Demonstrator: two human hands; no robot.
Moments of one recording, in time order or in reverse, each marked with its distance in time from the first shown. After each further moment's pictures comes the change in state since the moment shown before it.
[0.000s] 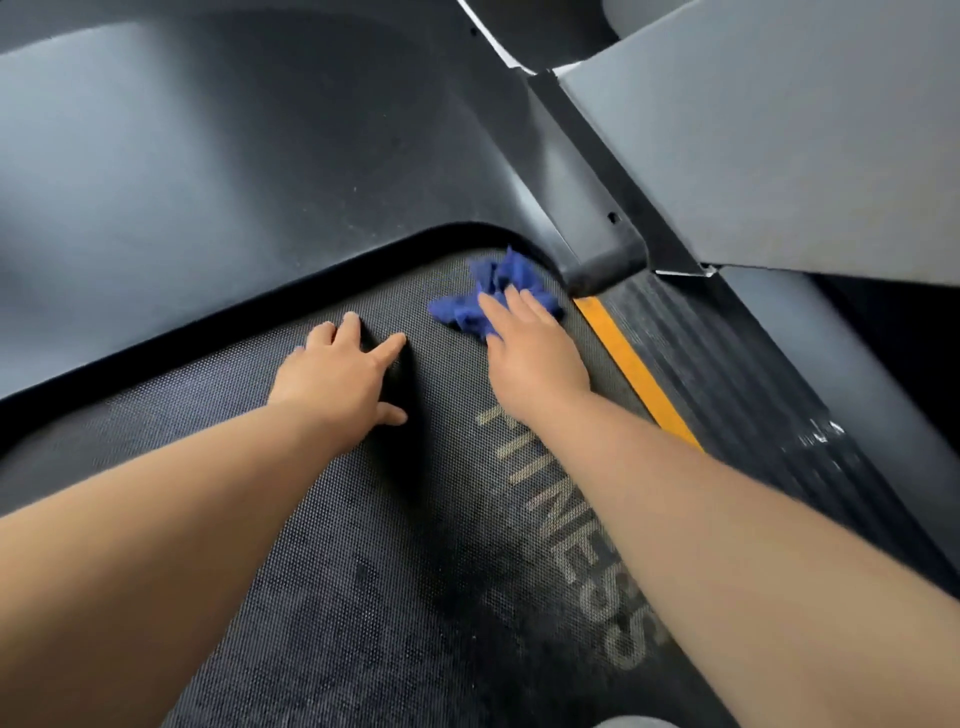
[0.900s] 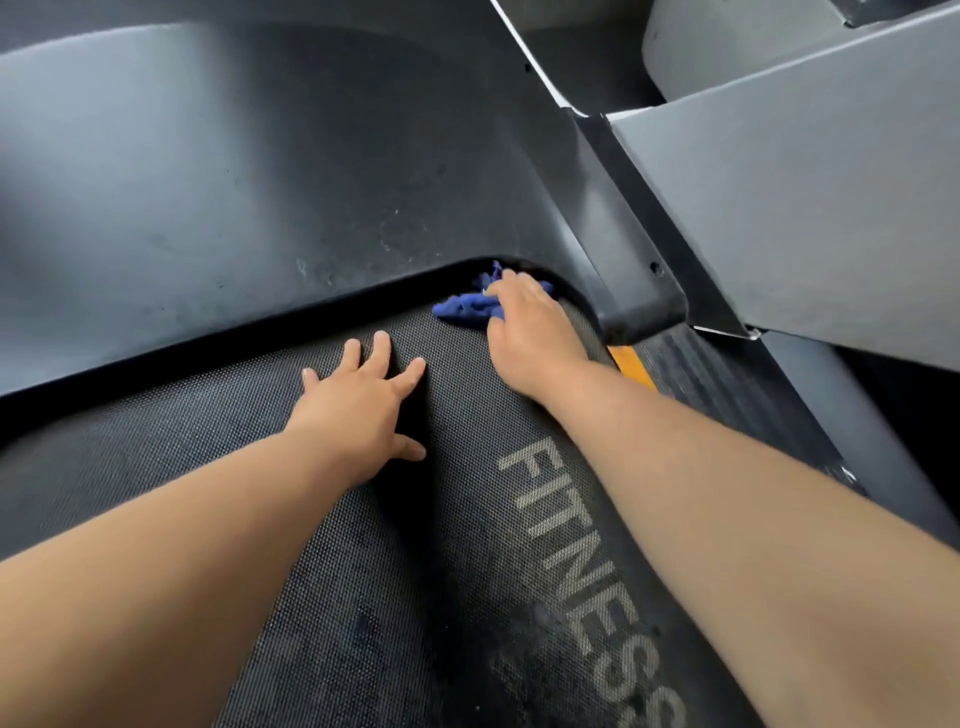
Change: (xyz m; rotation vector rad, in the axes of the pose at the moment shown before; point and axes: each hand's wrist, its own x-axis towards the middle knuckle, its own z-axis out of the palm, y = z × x) left_hand 0.012 -0.008 0.009 -0.140 -0.087 0.022; right_hand 0.073 -0.019 -0.005 0.062 -0.043 -0.102
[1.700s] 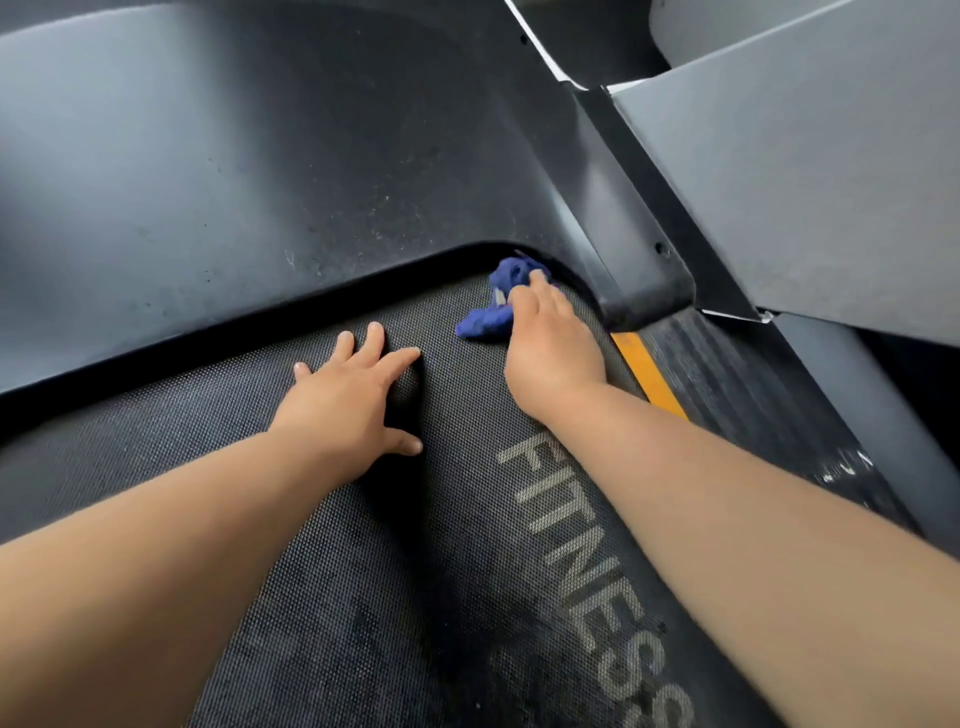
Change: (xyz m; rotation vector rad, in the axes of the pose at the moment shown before) left_hand -0.003 -0.003 0.001 -0.095 0.077 -0.007; right_hand -0.029 0.000 -0.002 -0.152 -0.035 0.128
